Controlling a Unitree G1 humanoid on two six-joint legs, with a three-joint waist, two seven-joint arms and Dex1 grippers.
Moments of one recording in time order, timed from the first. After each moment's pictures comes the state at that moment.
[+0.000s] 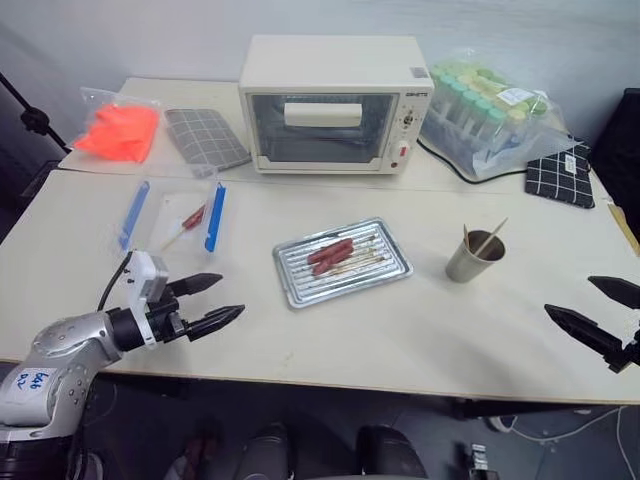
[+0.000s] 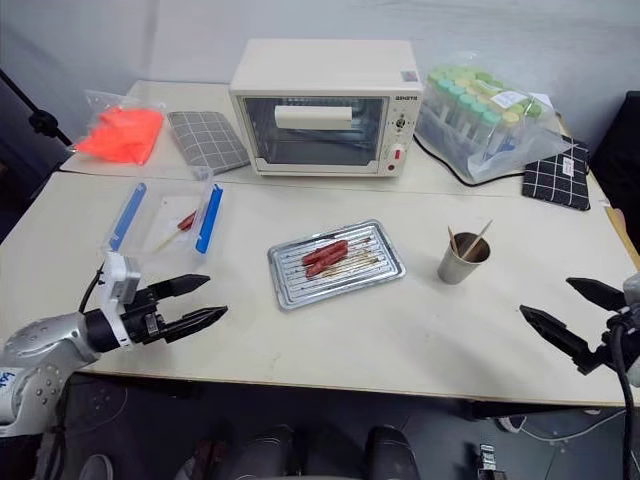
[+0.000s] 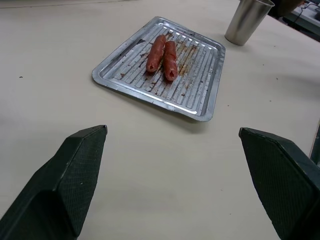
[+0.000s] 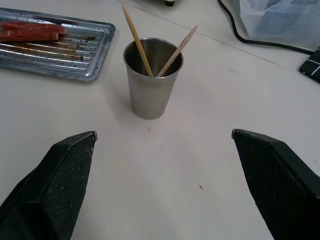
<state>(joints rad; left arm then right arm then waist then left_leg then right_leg) -0.02 0.71 0.31 -0.27 -0.64 0.57 -0.89 0.39 -0.85 -0.85 -0.47 0.73 0.64 0.82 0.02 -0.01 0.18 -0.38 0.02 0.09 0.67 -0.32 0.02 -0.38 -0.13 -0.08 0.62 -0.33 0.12</state>
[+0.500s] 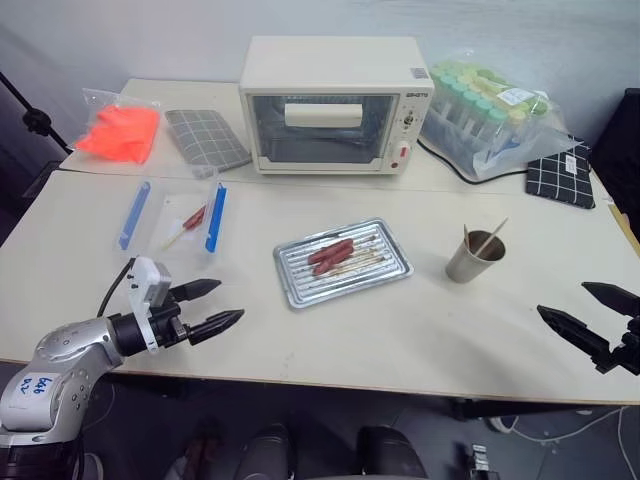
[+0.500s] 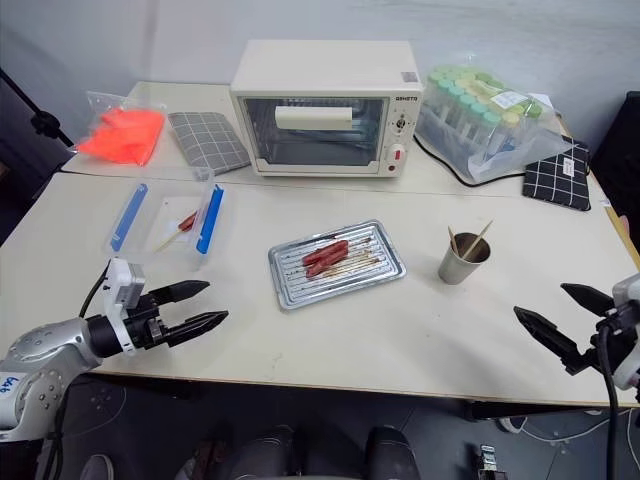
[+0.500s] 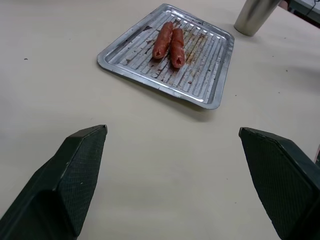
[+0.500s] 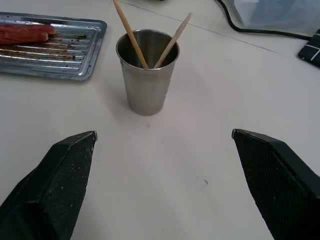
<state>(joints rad) 0.00 0.71 0.29 -0.27 -0.62 0.57 -0.87 0.39 -0.79 -0.82 -0.51 0.73 0.66 0.75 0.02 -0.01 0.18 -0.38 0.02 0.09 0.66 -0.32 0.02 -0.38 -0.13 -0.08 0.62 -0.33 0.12</state>
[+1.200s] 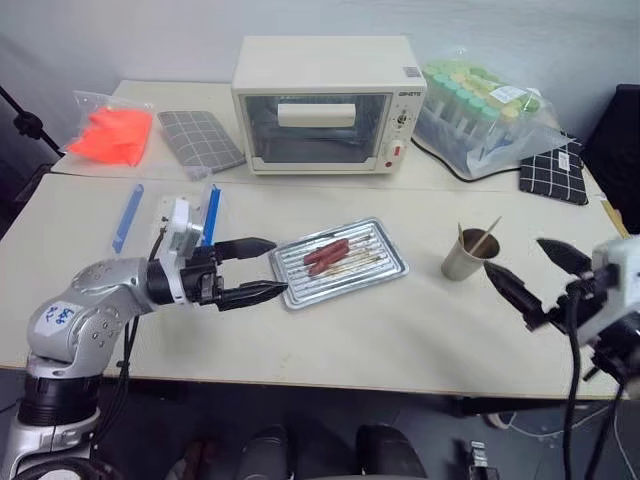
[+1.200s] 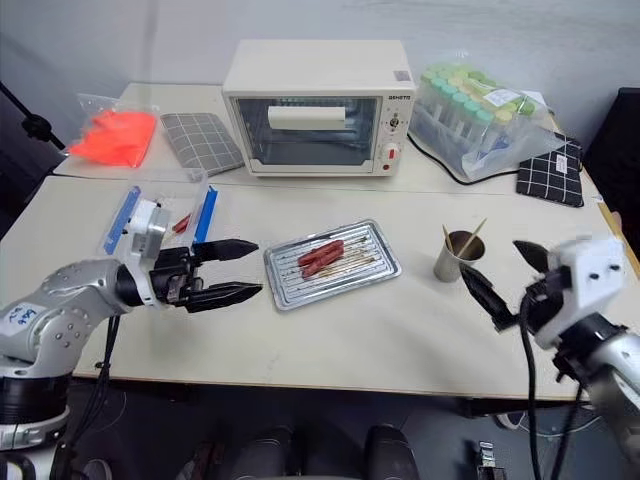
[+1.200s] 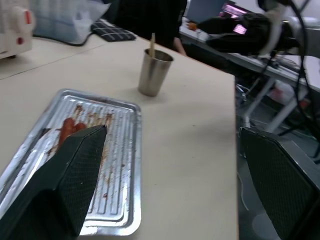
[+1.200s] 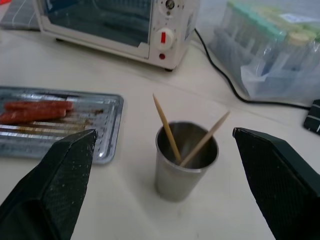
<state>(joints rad) -0.43 0.70 0.12 -0.26 -0.78 0.72 -1.03 0.08 -0.66 -0.54 -0.78 0.76 0.75 0.30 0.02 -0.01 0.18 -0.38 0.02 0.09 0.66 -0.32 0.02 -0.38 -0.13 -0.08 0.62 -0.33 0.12</state>
